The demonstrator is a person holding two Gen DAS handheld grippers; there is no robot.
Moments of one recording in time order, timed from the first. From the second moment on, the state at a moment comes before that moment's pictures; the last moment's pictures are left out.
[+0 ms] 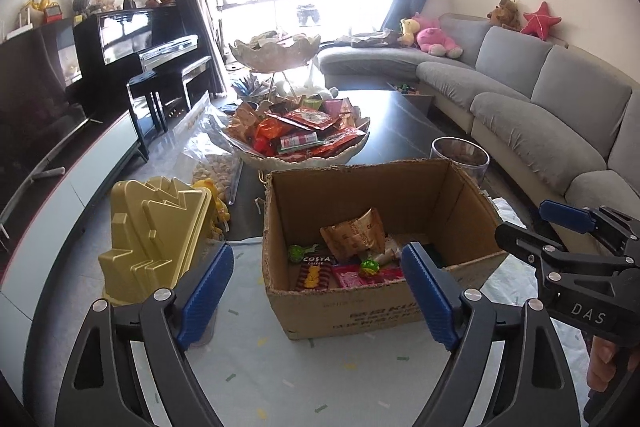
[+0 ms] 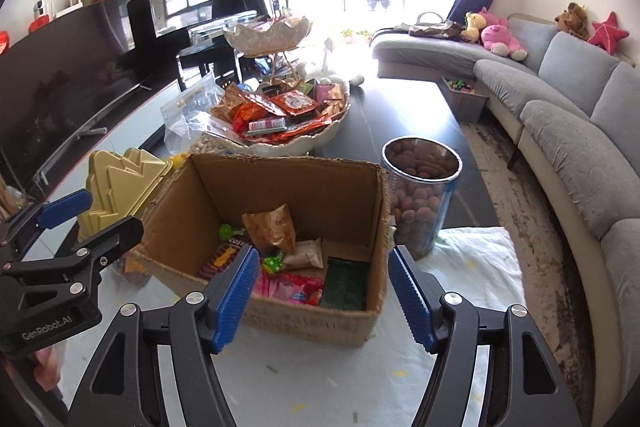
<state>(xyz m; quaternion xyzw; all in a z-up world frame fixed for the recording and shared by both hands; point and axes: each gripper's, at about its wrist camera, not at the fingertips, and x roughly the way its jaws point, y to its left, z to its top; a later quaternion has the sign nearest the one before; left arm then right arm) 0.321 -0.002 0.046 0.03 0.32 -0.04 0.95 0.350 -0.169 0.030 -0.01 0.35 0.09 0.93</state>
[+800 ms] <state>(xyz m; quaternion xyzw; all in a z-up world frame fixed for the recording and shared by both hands) 0.156 -0.007 0.045 0.04 0.24 -0.02 0.97 0.187 -0.181 0.033 -0.03 0.27 0.07 0.96</state>
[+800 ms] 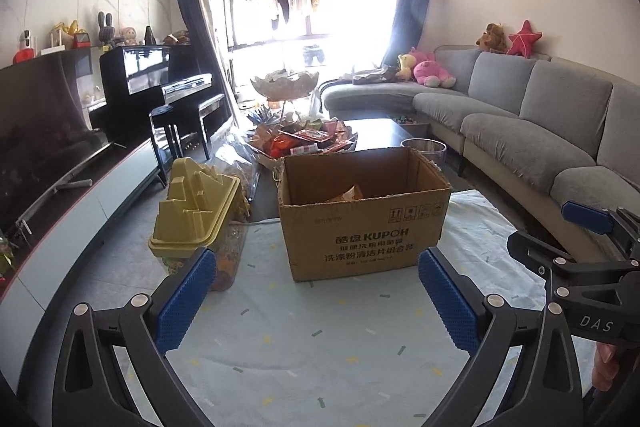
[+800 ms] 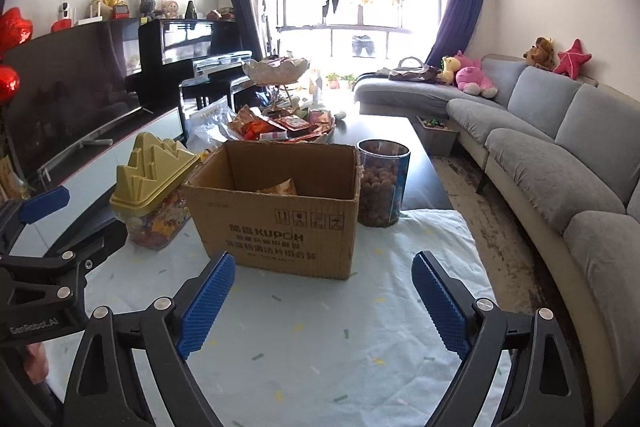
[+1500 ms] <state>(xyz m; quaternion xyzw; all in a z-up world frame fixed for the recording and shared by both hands) 0.094 -0.010 0.053 0.04 0.20 -0.02 0.98 0.121 -0.193 0.031 0.00 0.27 0.07 0.96</state>
